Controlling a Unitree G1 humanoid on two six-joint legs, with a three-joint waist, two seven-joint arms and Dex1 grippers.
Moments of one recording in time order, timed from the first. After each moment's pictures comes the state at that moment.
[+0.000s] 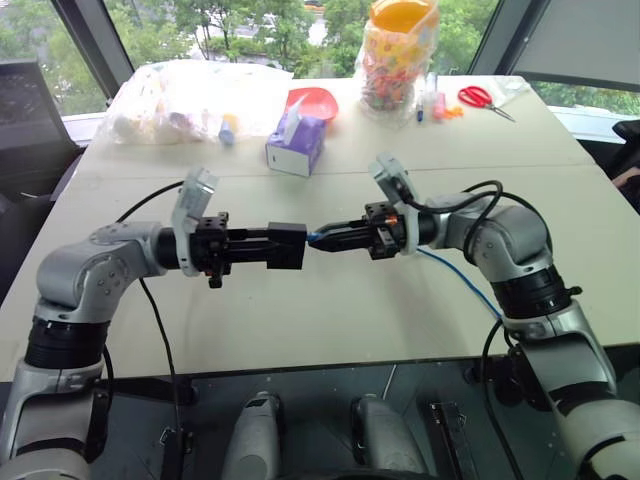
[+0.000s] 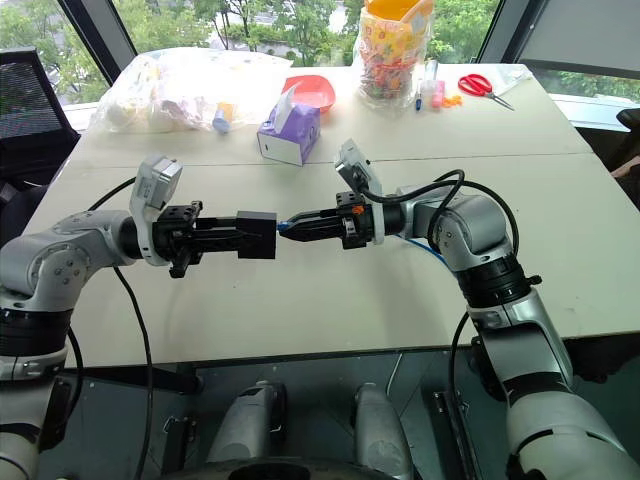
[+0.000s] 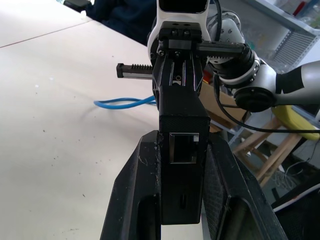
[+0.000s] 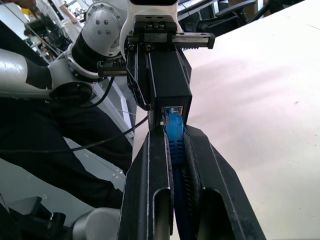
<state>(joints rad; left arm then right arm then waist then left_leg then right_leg) -0.52 0.72 0.05 -0.12 -0.85 0.86 -1.17 -0.82 -0.54 0.23 0.08 0.72 0.81 1.18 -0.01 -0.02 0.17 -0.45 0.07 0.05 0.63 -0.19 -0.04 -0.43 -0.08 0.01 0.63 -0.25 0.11</state>
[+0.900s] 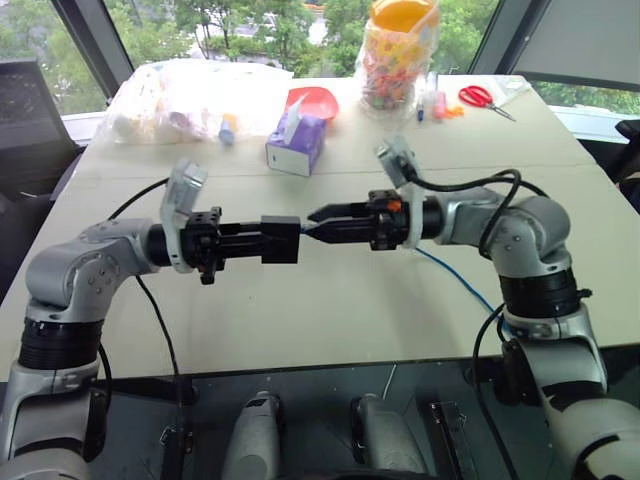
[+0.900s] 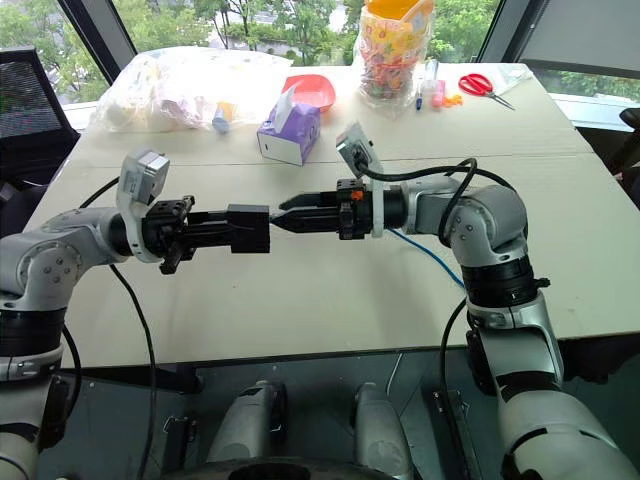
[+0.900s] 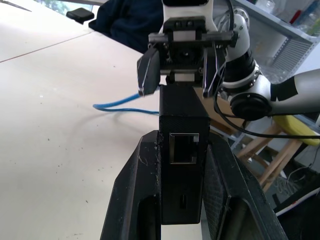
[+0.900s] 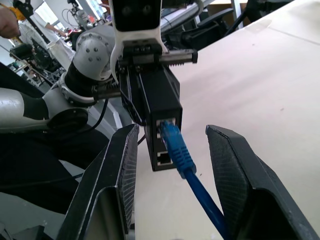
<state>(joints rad) -0.53 0.72 0.10 -0.12 -0.87 0.87 -1.19 -0.83 -0.48 0.09 -0.05 0.83 1.08 0.98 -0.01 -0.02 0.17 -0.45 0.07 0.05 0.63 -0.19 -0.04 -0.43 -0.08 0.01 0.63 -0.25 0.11</state>
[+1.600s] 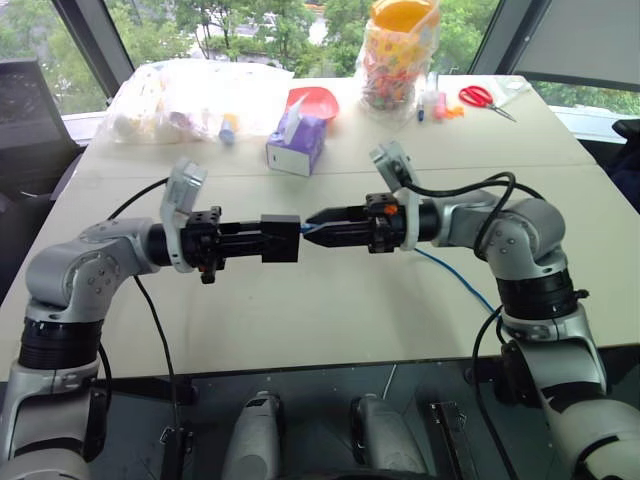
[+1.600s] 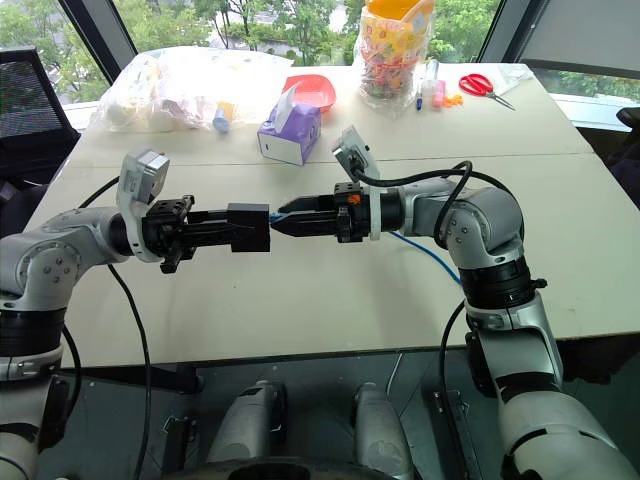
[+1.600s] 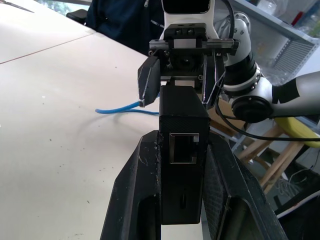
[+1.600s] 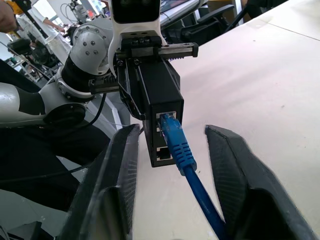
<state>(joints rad) -0.53 0.72 0.10 -0.12 -0.88 0.87 -1.17 -0.83 -0.48 0.10 -0.06 0.80 1.06 0.99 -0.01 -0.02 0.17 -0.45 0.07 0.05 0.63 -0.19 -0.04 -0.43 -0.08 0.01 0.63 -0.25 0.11</state>
